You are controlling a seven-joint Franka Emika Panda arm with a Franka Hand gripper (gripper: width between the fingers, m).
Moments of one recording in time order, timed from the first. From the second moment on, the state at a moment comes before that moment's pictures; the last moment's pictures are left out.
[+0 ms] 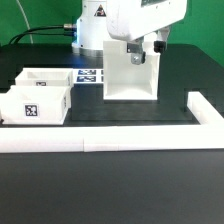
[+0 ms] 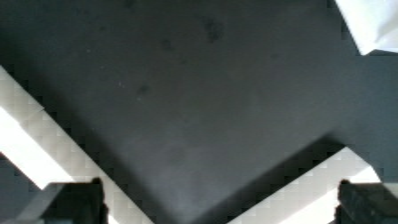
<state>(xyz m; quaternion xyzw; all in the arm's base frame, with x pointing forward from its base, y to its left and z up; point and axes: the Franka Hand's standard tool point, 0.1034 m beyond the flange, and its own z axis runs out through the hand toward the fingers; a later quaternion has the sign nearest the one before) 0.560 0.055 0.111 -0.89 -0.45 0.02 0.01</state>
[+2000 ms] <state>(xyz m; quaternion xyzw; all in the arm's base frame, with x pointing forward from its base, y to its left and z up) 0.459 0.076 0.130 -1.00 -0.09 0.04 -0.01</state>
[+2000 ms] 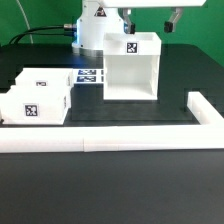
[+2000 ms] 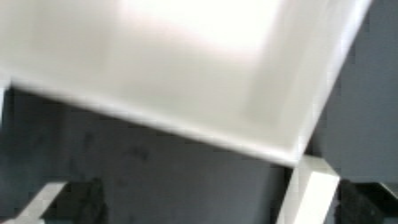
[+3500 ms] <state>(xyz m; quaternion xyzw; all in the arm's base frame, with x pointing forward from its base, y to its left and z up) 0.398 0.100 0.099 -1.00 0.02 0.04 0.01</state>
